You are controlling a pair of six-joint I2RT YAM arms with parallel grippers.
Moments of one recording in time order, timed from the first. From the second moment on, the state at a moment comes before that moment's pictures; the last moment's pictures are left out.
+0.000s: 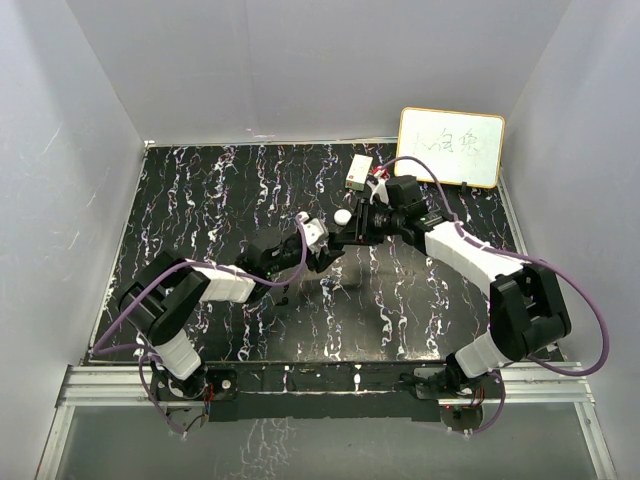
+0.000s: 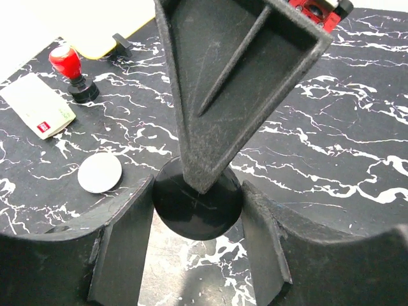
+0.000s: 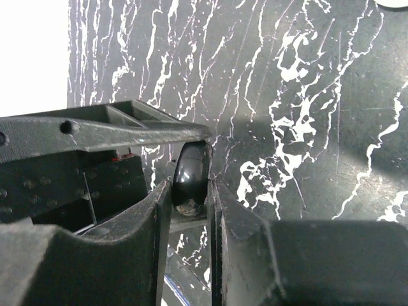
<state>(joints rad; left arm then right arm) -0.69 1.68 0.63 0.95 0.43 0.15 0.41 1.50 1.01 -0.21 -0.52 0.58</state>
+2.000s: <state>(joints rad) -0.68 1.76 0.68 1.02 0.56 0.20 0.25 1.49 0.88 -0.09 -0.74 0.59</state>
